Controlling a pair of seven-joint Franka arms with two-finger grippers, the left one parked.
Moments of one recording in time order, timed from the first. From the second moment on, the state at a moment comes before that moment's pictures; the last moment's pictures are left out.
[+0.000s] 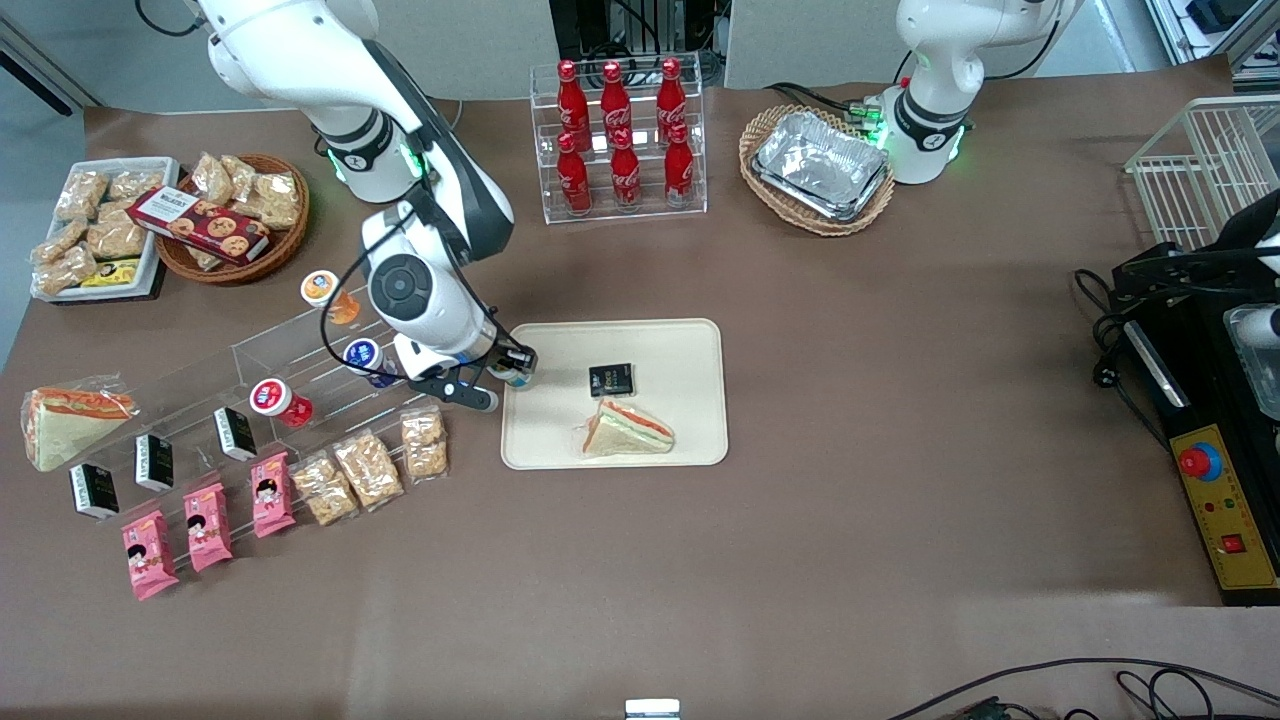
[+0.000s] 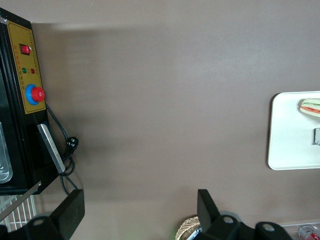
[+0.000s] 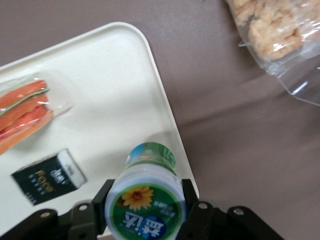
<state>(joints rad) 0.57 0.30 -0.06 -2.09 0.22 2.32 0.71</state>
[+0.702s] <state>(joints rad) 0.61 0.38 -0.06 -2.10 0.23 2.43 0.72</state>
